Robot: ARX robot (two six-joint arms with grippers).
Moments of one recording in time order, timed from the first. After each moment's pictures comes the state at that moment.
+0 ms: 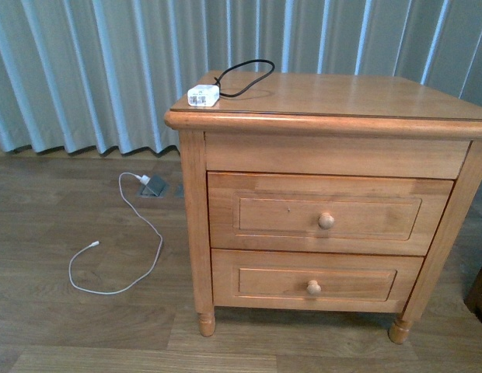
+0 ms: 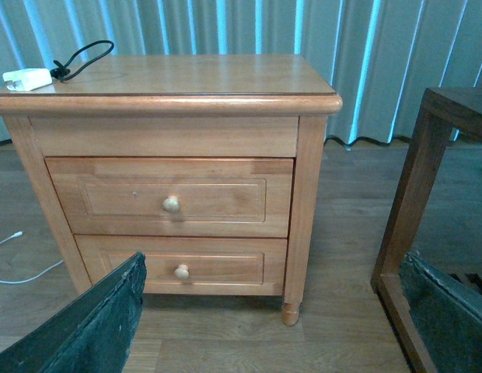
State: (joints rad) left arm 0.00 0.00 0.01 0.00 0.00 0.00; right arm 0.00 0.00 0.01 0.00 0.00 0.00
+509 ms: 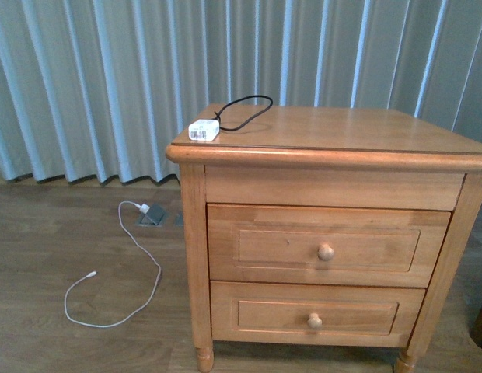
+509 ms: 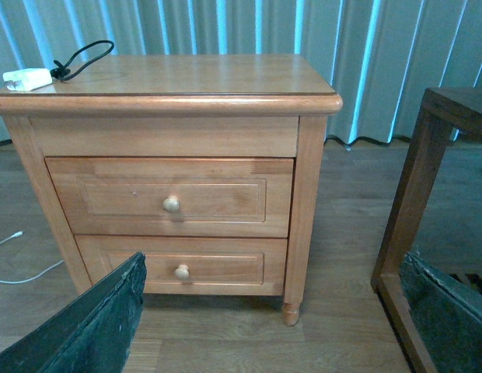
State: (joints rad) left arm 0.00 0.00 0.01 0.00 0.00 0.00; right arm 0.00 0.00 0.01 0.00 0.00 0.00
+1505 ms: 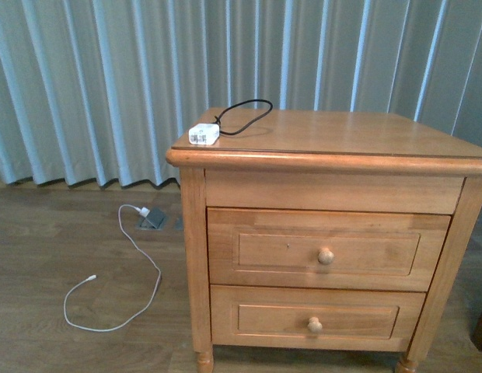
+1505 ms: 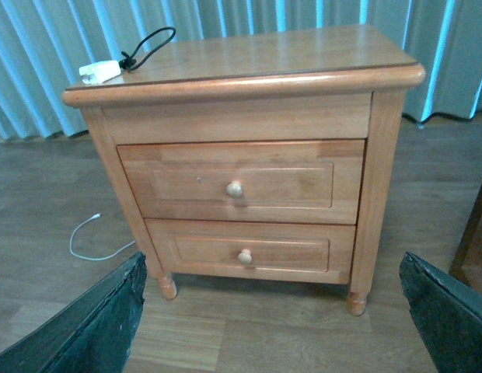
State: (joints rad) left arm 0.00 0.00 0.01 0.00 0.00 0.00; right arm 0.00 0.20 0.01 0.15 -0.17 0.10
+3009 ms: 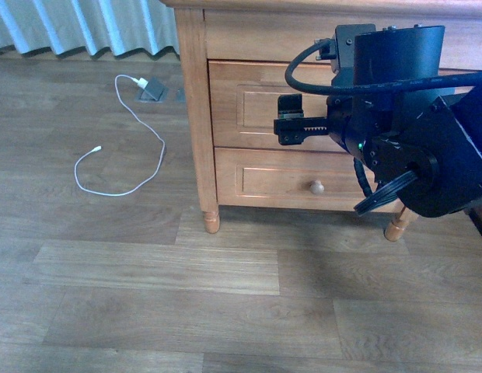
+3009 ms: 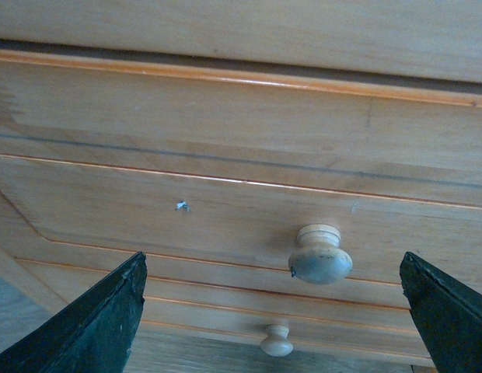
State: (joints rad) left arm 0.00 0.00 0.01 0.00 0.00 0.00; right arm 0.34 2.32 1.16 0.84 0.24 0.05
